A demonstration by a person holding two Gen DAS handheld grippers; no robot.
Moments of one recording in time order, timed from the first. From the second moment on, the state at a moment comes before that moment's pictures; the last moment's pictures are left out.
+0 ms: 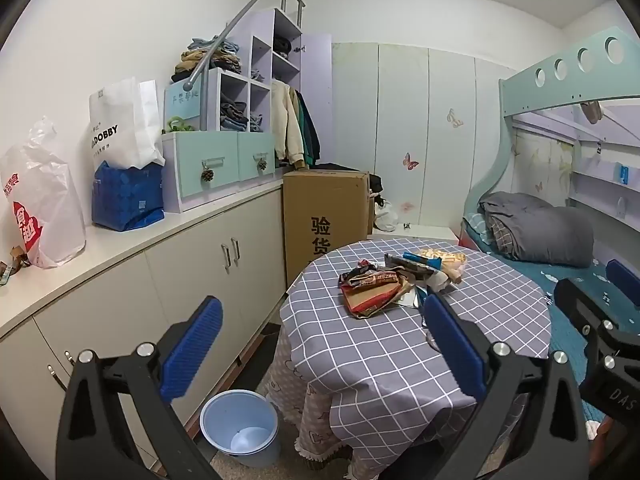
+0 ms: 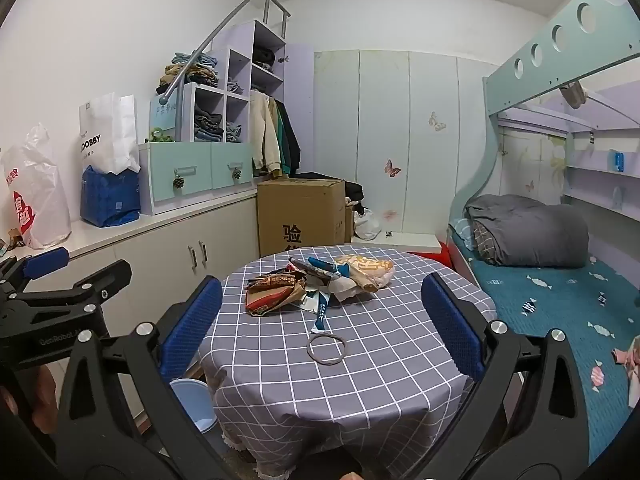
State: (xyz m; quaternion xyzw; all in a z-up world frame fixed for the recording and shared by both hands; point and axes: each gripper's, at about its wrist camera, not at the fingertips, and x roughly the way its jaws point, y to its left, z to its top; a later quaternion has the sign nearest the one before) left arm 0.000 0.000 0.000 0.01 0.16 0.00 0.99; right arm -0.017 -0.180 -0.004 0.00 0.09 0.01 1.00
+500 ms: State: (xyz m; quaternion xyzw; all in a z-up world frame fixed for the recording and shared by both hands) left arm -0.002 0.001 0.001 0.00 0.16 0.00 0.99; right arm -0.015 -0.179 -0.004 0.00 0.10 0.01 0.99
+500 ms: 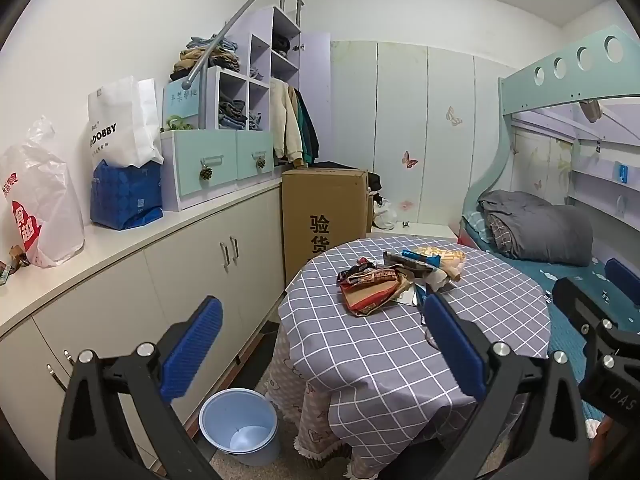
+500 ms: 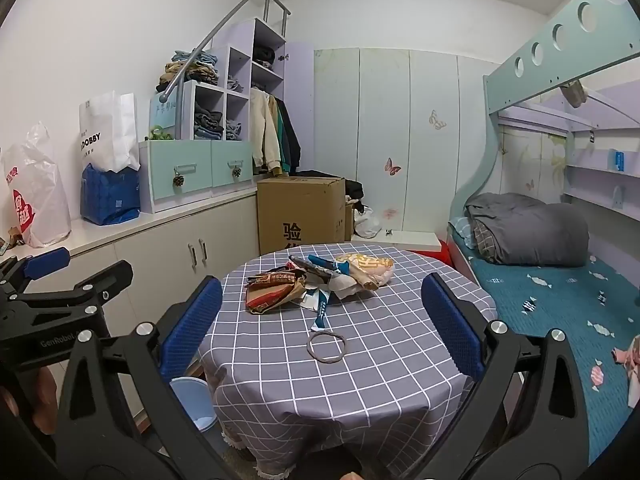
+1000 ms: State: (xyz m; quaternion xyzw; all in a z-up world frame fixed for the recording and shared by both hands) left arm -0.001 0.000 0.000 0.01 0.17 0.00 0.99; right arm -0.013 -0.181 -0.005 0.01 0.10 0.01 1.00
